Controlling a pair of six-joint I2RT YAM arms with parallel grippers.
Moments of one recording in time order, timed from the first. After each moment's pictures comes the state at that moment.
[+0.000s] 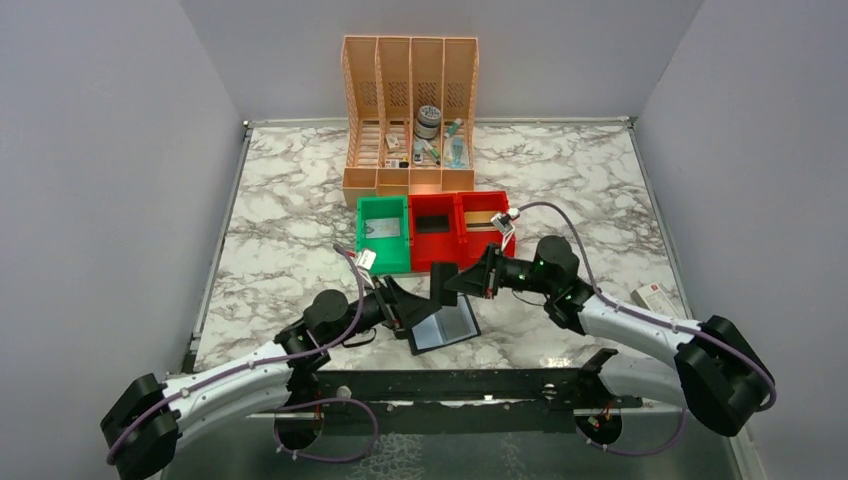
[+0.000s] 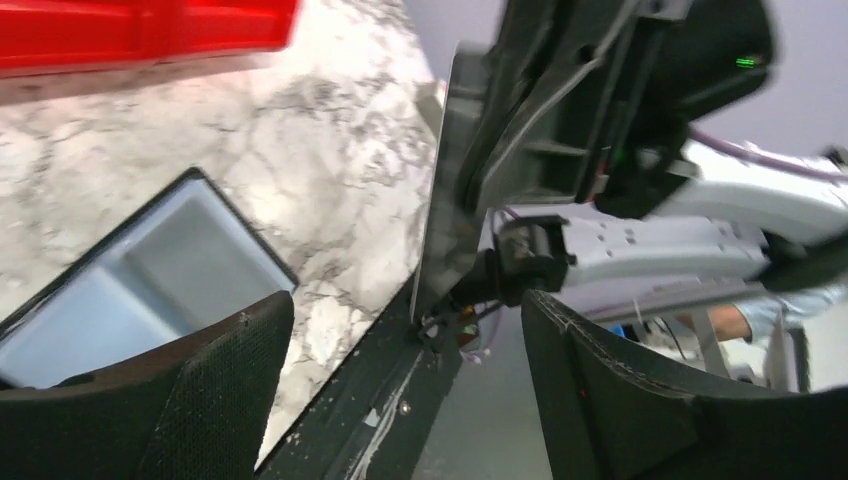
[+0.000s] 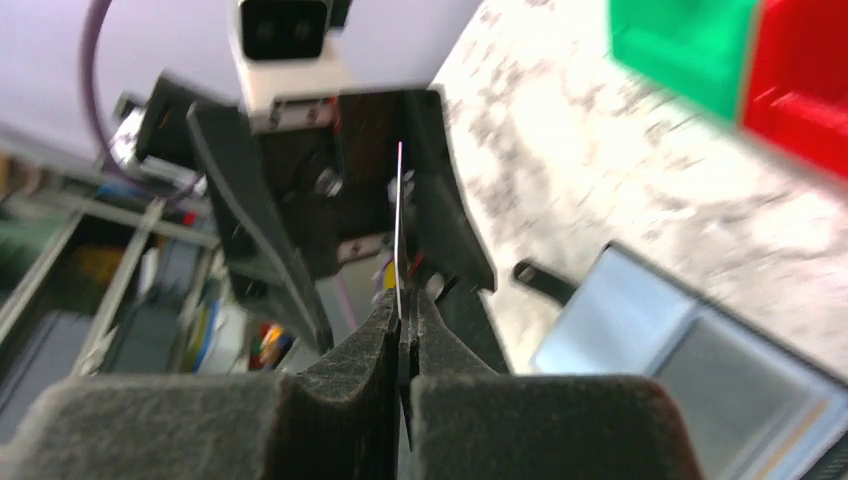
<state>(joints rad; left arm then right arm) -0.92 0.72 0.10 0.61 0.16 -1.06 0.67 1.16 0.35 0.76 -0.72 0.95</state>
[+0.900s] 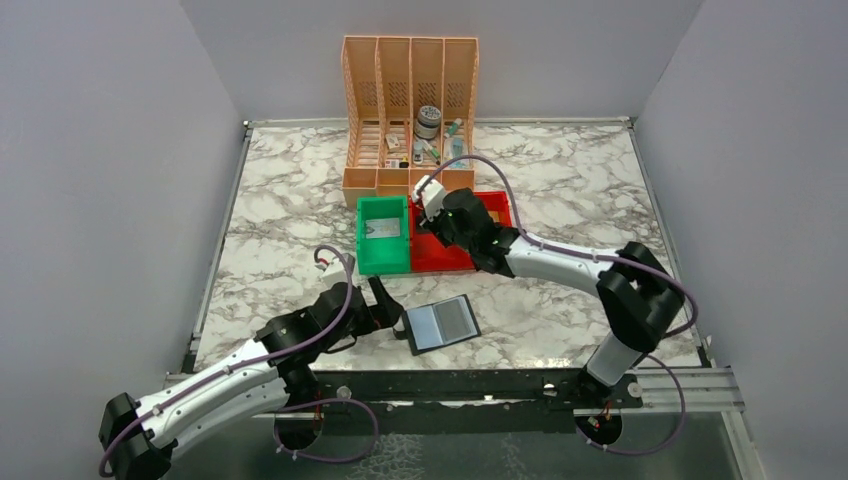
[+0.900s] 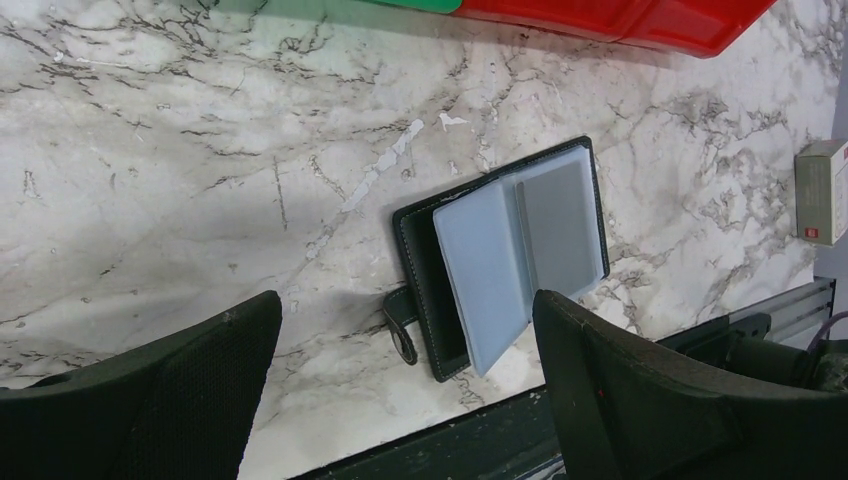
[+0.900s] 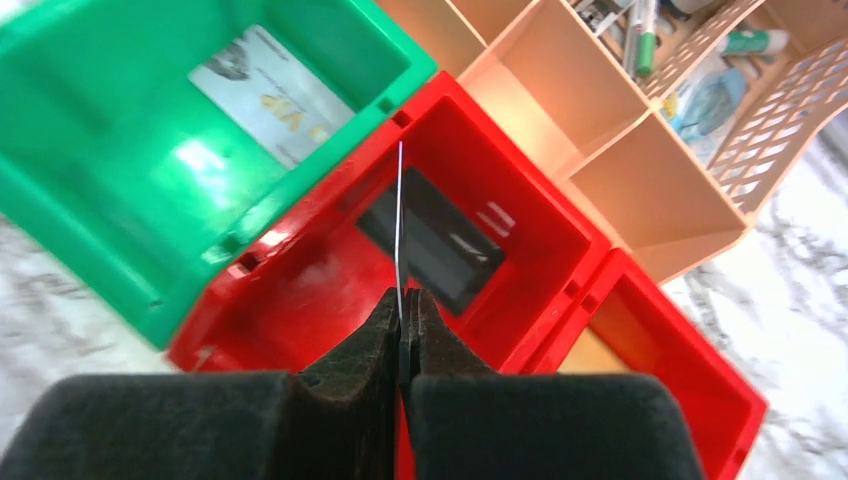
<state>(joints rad) -0.92 0.57 0.35 -0.48 -0.27 -1.01 0.83 1.64 1.02 0.17 0.16 -0.20</state>
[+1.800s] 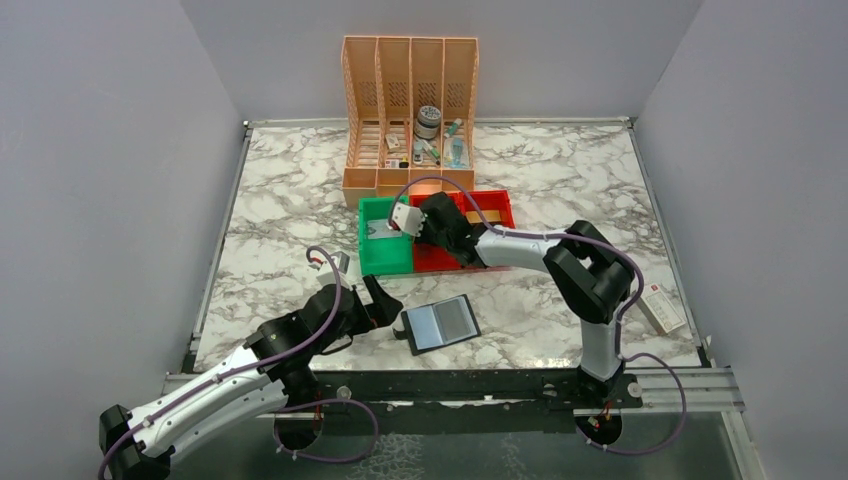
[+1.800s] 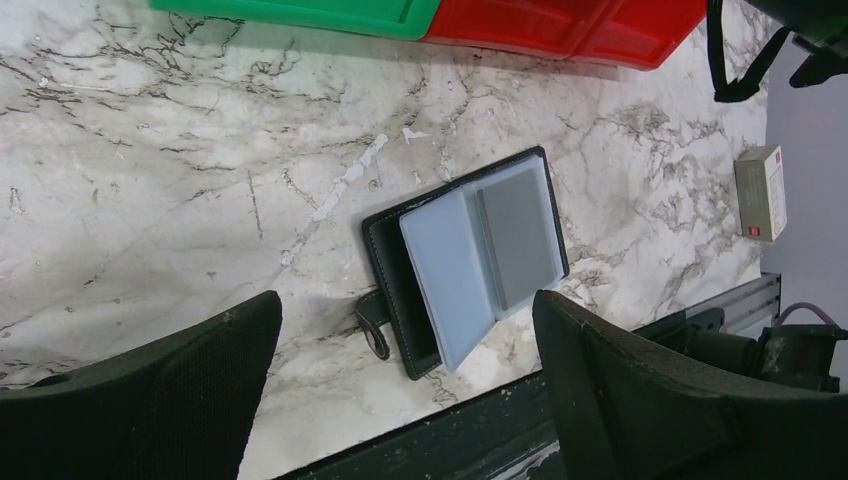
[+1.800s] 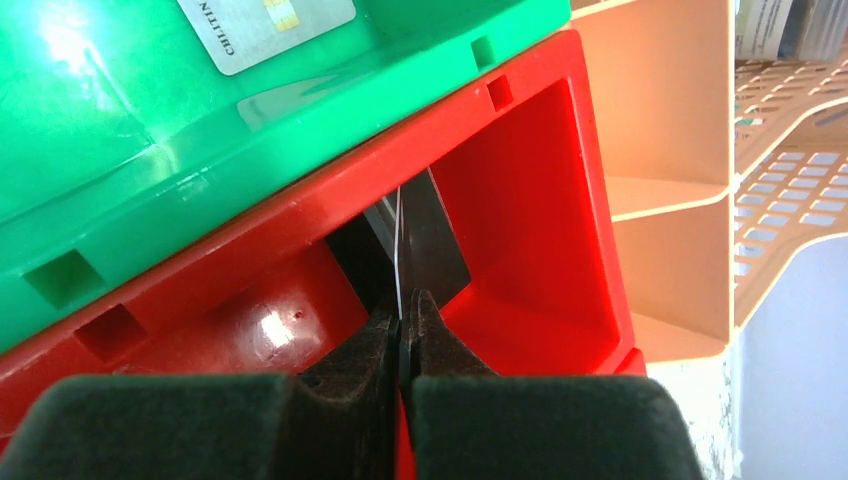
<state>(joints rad) -0.92 0.50 0.37 -0.49 -0.27 -1.00 0.82 1.95 1.19 0.10 0.25 -0.71</state>
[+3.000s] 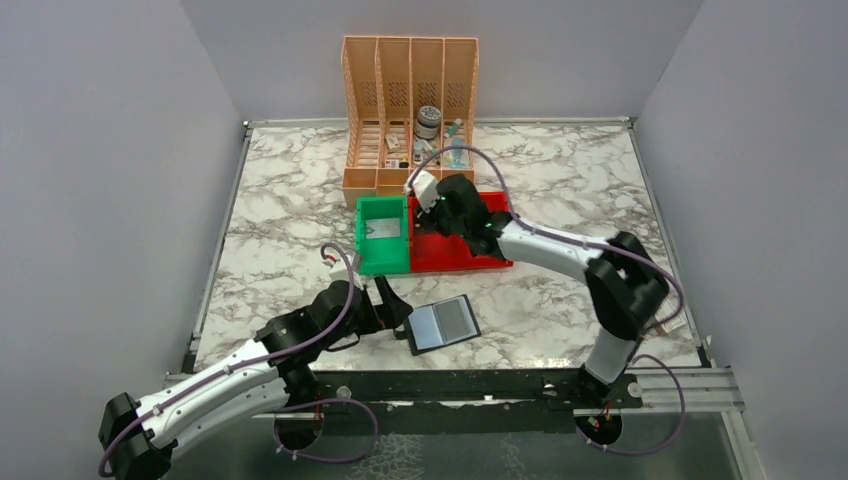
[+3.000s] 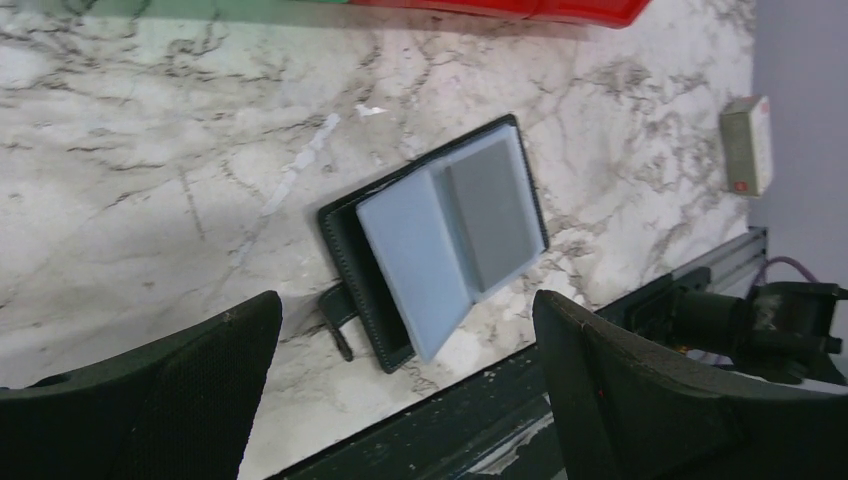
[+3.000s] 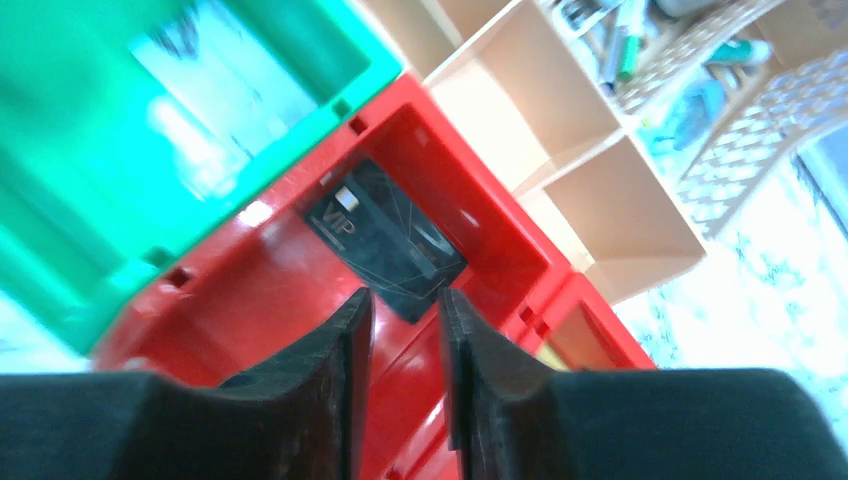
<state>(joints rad) -0.92 0.59 0.37 -0.42 -0.19 -0.97 0.79 1.84 1.23 -0.01 0.15 -0.40</state>
